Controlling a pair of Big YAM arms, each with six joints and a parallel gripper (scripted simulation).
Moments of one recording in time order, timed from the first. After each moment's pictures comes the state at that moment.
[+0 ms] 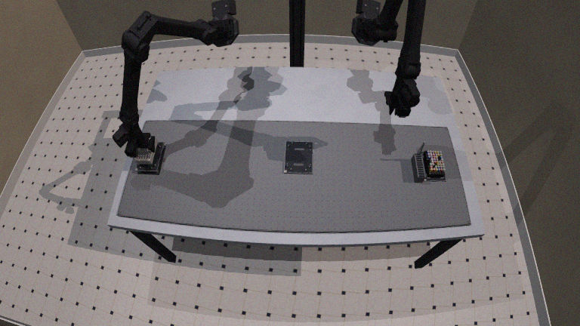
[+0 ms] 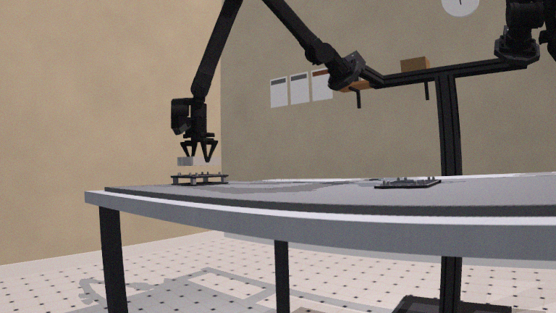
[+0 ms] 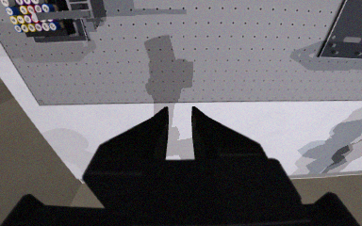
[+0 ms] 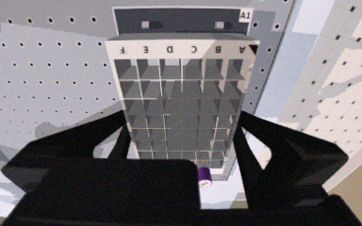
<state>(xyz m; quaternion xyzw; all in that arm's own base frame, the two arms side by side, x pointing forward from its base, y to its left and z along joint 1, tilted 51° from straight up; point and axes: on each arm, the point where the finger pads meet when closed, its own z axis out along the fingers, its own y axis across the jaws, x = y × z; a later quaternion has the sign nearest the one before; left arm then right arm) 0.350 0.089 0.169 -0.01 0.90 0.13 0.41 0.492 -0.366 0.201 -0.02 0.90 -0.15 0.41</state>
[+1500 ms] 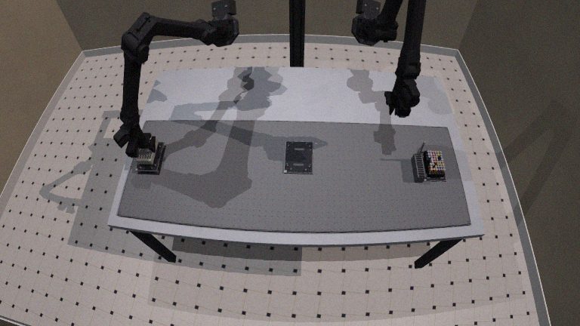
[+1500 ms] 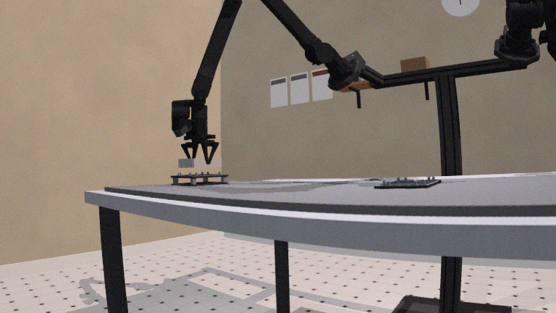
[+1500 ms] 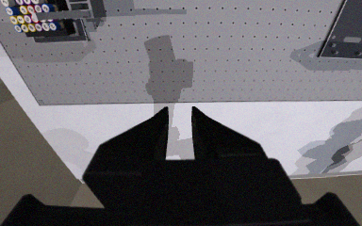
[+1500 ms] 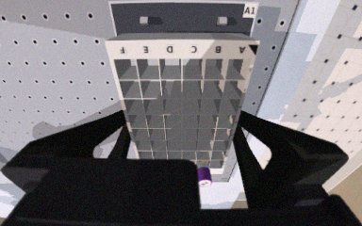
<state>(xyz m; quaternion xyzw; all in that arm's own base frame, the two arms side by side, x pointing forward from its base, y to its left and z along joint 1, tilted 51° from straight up) 0.350 0.089 0.169 -0.01 0.90 0.13 0.41 0.494 -0.368 0.194 -0.01 0.90 -0.14 0.40</state>
